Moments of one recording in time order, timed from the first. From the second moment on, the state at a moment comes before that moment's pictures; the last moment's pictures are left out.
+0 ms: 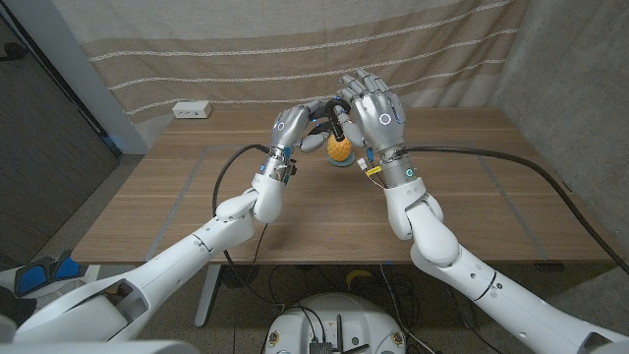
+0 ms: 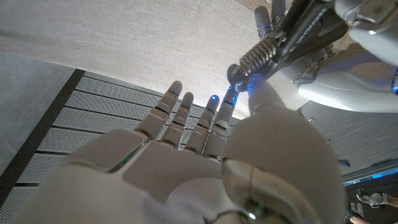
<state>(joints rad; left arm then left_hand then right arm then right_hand) 0.75 0.56 0.68 -1.58 0.66 -0.18 0.81 0.88 -0.01 0.61 -0.23 0.20 0.64 0.01 0.48 0.31 0.87 -0.12 0.43 0.37 1.02 -0.03 0.42 0.28 0.66 -0.06 0.95 0.47 -0.98 -0.58 -0.70 -2.08 -1.33 -0.52 -0.50 0.90 0.04 0.28 -0.13 0.23 0.49 -0.11 0.46 0.28 0.40 -0.17 0.20 0.57 0.23 -0.04 0.34 0.52 0.40 0.06 0.27 0.19</state>
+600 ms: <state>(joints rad) 0.74 0.55 0.67 -1.57 0.59 -0.21 0.73 0.88 -0.01 0.63 -0.25 0.20 0.66 0.02 0.52 0.40 0.90 -0.12 0.53 0.53 1.08 -0.02 0.49 0.38 0.76 -0.08 0.99 0.40 -1.00 -0.62 -0.64 -2.12 -1.20 -0.46 -0.46 0.52 0.01 0.15 0.01 0.18 0.45 -0.05 0.37 0.24 0.32 -0.10 0.22 0.54 0.20 -0.04 0.32 0.54 0.37 0.09 0.25 0.19</state>
